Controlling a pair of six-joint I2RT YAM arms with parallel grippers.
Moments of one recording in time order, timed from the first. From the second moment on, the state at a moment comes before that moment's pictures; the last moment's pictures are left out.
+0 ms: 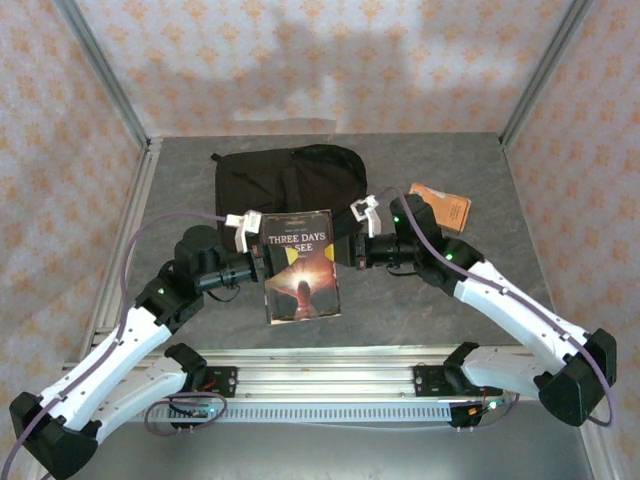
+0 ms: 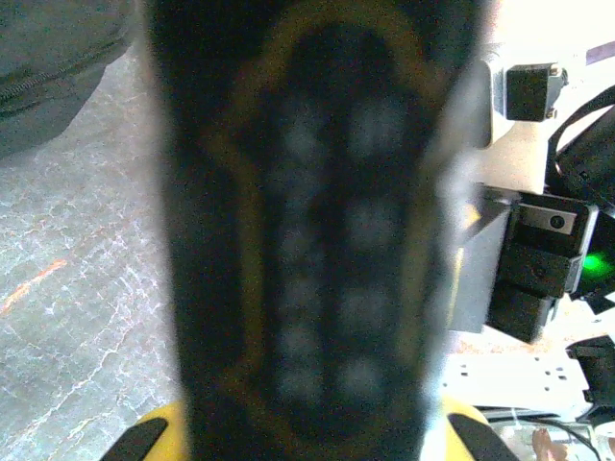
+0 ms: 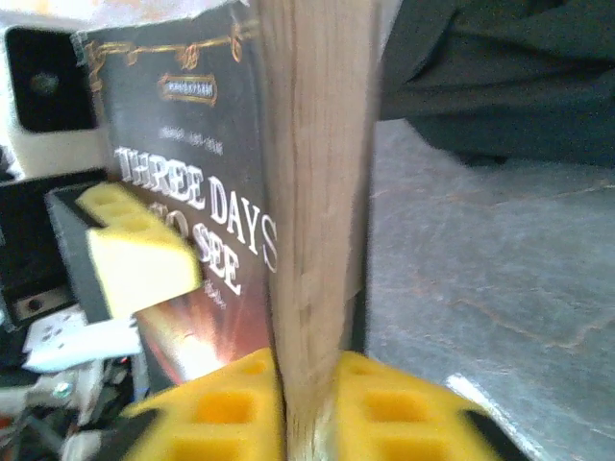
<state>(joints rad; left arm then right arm) -0.52 0.77 0.71 -0.24 0.51 -0.87 0.67 1.10 0.97 -0.37 -0.59 0.67</state>
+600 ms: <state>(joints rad) -0.52 0.69 0.56 0.08 -0.22 -1.26 0.74 1.16 0.79 0.31 -0.37 1.26</state>
